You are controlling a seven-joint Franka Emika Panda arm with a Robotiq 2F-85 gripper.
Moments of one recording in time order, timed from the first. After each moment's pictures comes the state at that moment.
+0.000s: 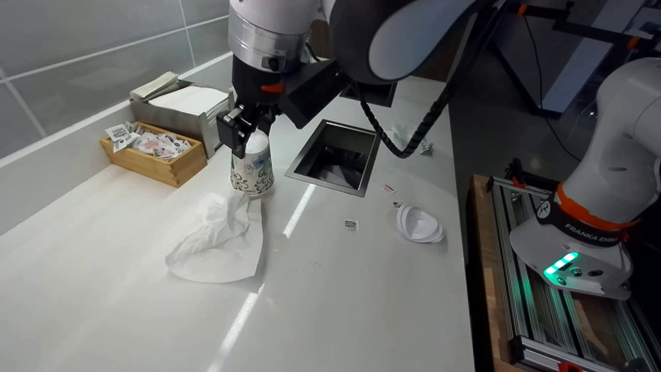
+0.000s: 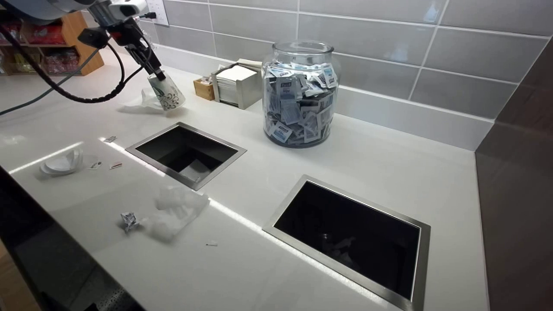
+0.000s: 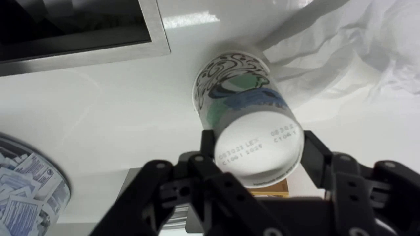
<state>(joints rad) 0.24 0.16 0.08 -2.11 -0.42 2.53 0.73</state>
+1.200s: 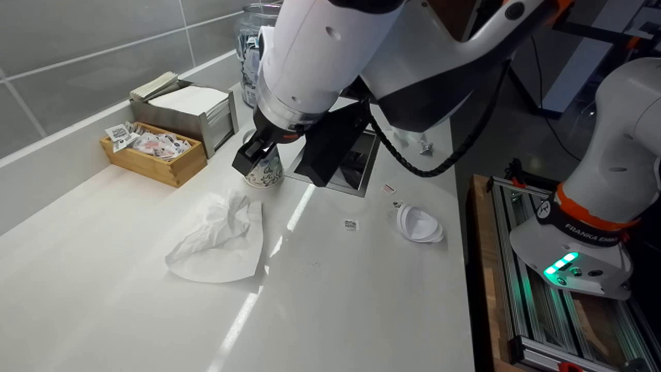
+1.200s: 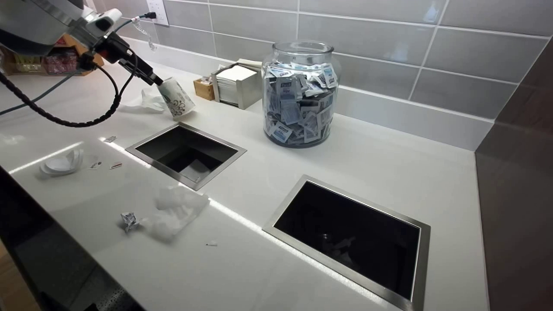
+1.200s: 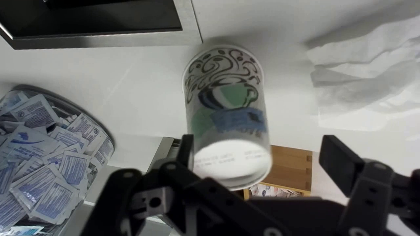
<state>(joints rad) 0.26 0.15 0.12 -2.21 -1.06 2.53 1.30</state>
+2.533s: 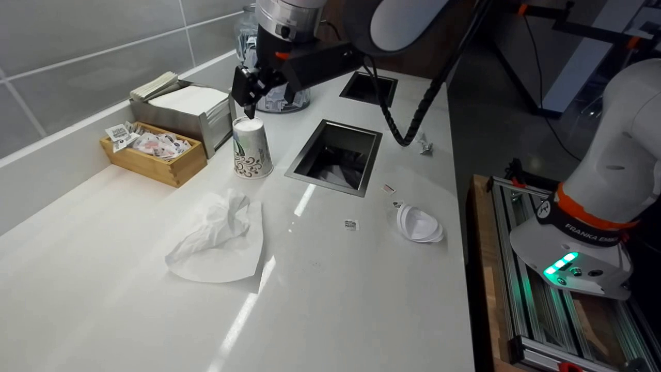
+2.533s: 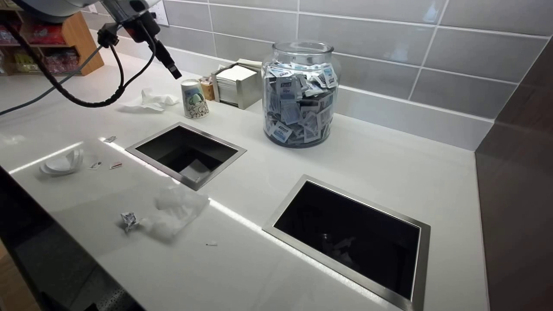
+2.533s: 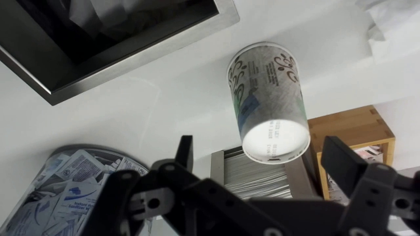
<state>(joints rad) 0.11 0.11 0.08 -2.14 -0.46 2.53 0.91</state>
